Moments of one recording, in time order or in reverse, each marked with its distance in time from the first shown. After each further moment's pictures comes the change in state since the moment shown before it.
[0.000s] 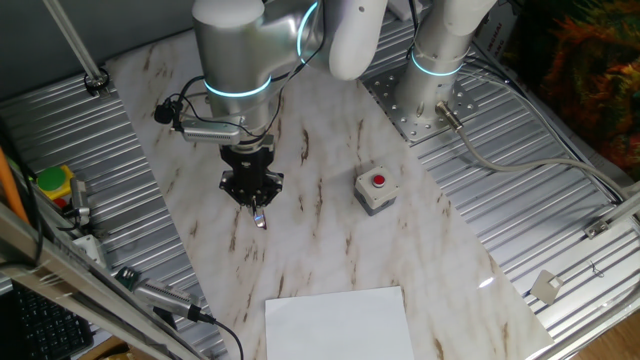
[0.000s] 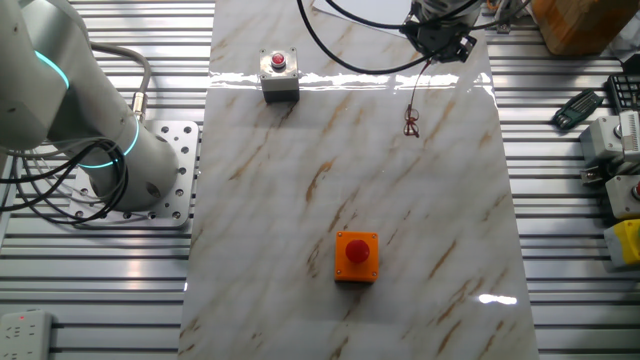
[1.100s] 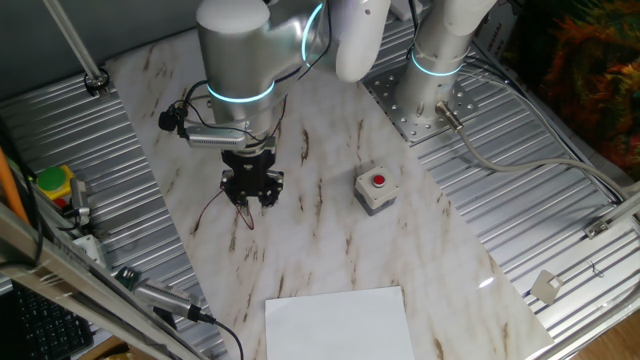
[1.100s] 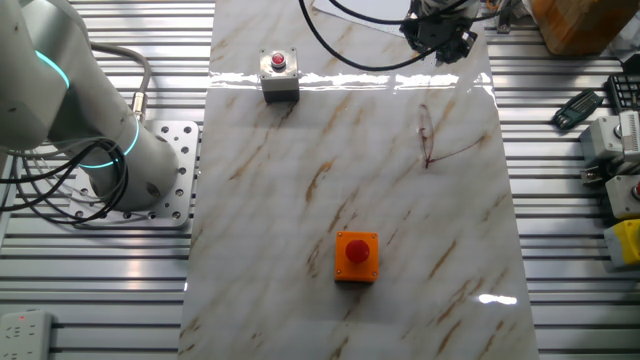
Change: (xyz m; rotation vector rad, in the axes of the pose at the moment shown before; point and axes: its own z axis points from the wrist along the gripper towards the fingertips) arm -0.001 0.001 -0.001 0.028 0.048 -0.056
